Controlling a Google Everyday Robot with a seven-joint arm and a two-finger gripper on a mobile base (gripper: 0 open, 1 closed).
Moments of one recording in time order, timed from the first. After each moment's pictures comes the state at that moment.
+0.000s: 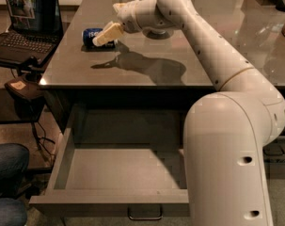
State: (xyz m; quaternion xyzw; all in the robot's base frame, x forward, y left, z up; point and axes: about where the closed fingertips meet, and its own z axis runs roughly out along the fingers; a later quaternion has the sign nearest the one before) arm 0.816 0.106 0.918 -0.53 0.62 0.26 0.53
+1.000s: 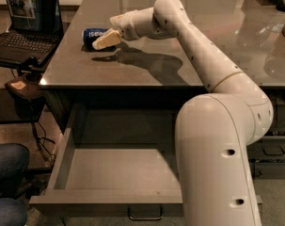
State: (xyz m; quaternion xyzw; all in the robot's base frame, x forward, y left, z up) arm 0.834 0.112 0.882 -0.51 0.64 0.28 0.51
